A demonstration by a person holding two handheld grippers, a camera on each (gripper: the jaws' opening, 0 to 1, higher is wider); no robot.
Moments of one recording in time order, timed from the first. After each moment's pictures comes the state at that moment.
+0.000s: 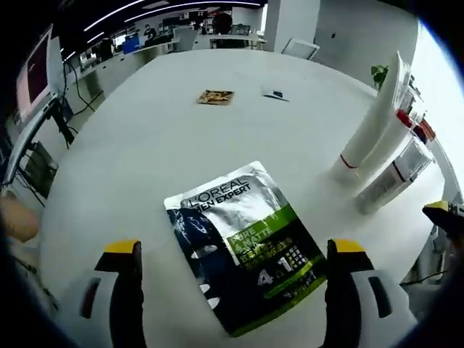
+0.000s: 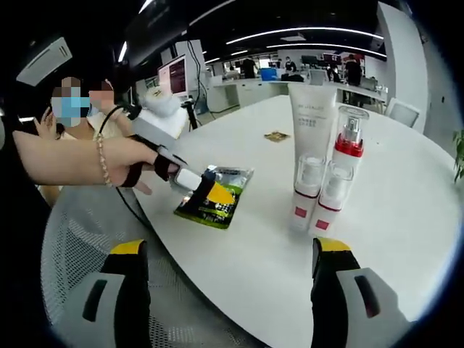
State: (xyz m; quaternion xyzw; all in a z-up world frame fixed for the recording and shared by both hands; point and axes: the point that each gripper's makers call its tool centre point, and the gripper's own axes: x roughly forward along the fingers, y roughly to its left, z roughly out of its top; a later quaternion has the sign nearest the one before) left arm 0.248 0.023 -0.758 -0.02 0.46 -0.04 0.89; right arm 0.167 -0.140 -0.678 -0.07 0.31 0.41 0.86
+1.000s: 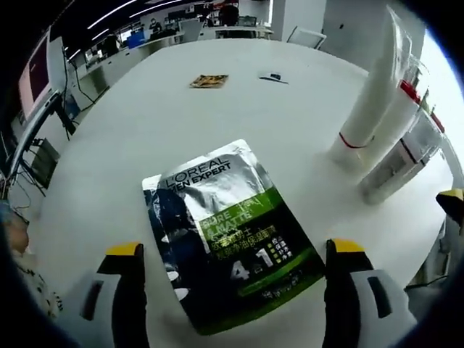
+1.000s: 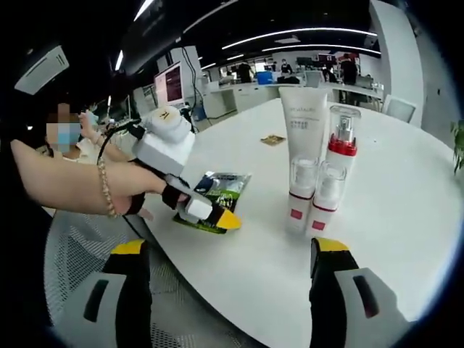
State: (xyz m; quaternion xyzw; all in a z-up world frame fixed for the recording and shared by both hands) left arm 0.231 0.004 -0.774 0.01 0.47 -0.02 0.88; right arm 0.172 -0.145 -0.674 -0.04 0.30 0.40 0.87
